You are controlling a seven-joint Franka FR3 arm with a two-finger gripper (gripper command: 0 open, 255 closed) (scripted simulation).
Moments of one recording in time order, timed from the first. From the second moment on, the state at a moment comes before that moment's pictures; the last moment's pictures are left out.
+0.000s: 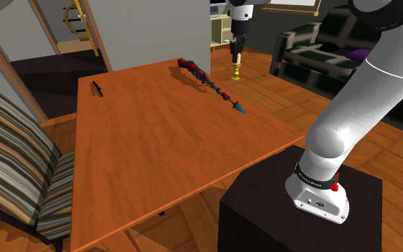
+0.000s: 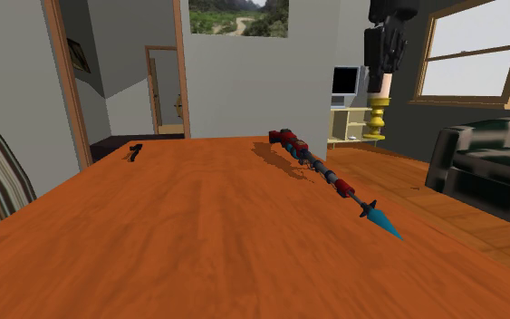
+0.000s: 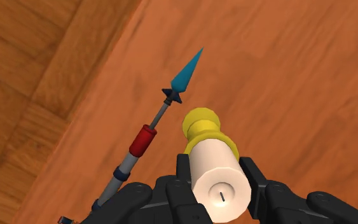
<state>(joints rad) -0.21 -0.18 -0.19 -1.93 -0.01 1.76 -0.53</state>
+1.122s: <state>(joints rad) -0.31 -0.16 -0.34 -1.99 -0.02 1.84 -0.77</state>
